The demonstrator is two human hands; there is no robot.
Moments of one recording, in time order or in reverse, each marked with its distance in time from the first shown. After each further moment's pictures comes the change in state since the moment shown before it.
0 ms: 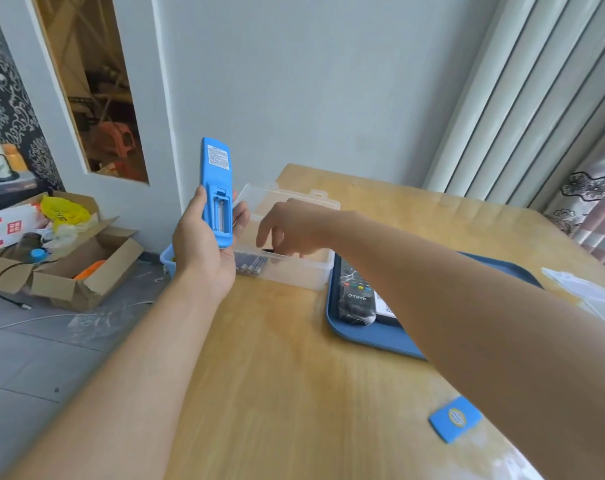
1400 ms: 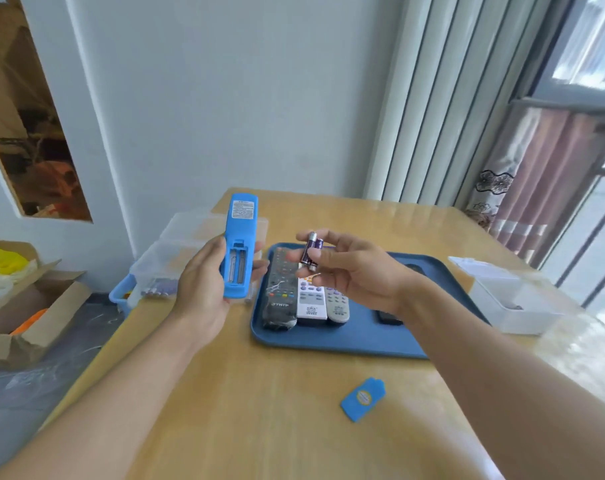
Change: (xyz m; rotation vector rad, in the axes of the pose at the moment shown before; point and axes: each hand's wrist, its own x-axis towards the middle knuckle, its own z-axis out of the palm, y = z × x) left_hand -0.061 -0.059 0.039 0.372 -0.330 -0.054; right_hand -0.195 0.074 0.017 1.677 0.237 -0.060
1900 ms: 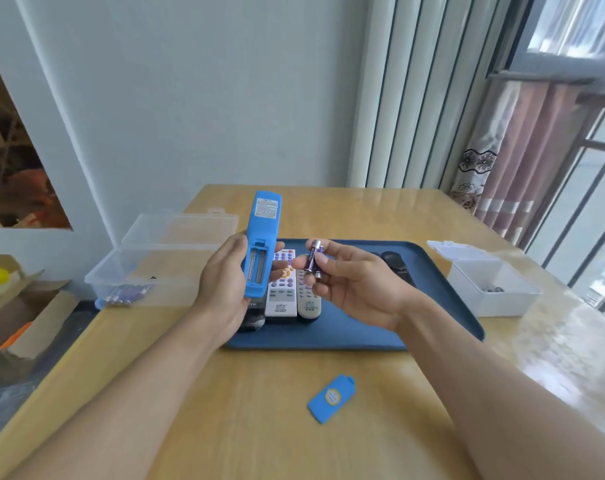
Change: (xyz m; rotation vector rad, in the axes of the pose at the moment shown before) left_hand -0.003 -0.030 0.063 0.160 -0.083 -0.049; right_hand -0.033 0.022 -0.041 0.186 0.024 -0.060
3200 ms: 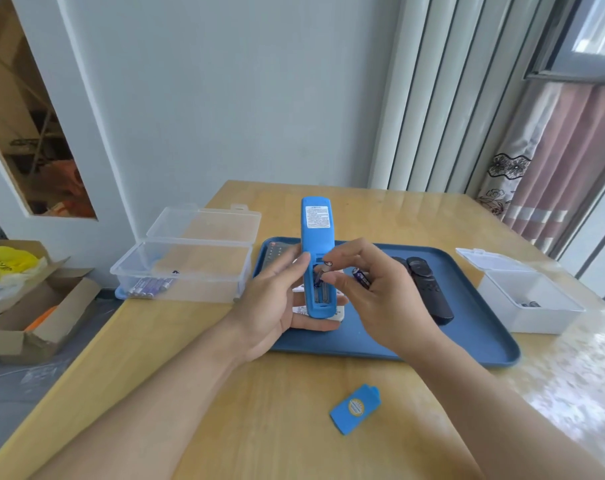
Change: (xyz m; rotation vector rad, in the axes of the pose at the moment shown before) left_hand -0.020 -0.004 -0.003 -0.030 -0.497 -0.156; right_hand -0.014 0.016 0.032 -0.884 0.358 -0.418
